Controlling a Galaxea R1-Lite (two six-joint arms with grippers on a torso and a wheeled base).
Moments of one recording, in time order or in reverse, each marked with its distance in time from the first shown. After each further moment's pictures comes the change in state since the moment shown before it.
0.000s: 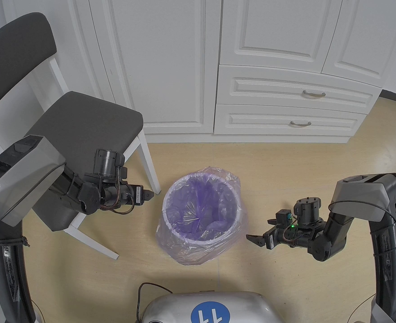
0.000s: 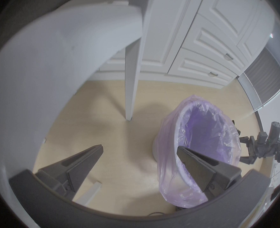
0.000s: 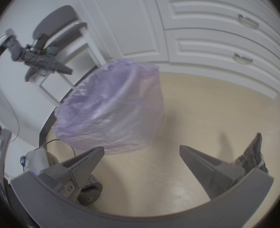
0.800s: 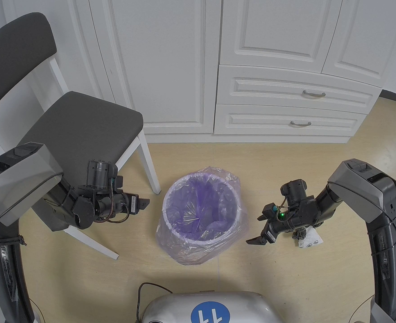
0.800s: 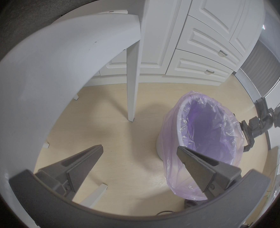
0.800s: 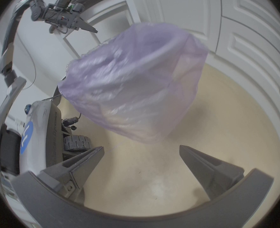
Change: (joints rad) left arm 0.014 -0.019 0.179 -0.209 -0.001 0.071; right arm -0.037 0.055 -0.515 0.828 0.138 -0.554
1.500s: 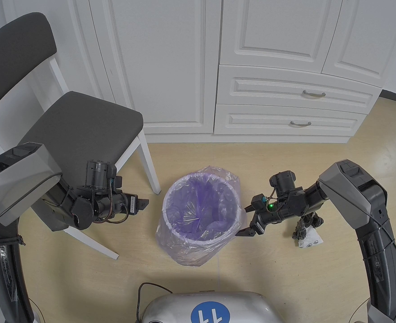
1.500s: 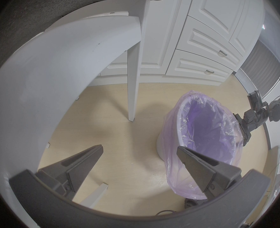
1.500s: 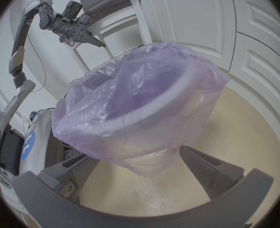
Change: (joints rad) left arm 0.003 -0.009 0.014 -0.007 0.000 0.003; right arm 0.029 0.094 -0.279 0.144 0.127 -0.018
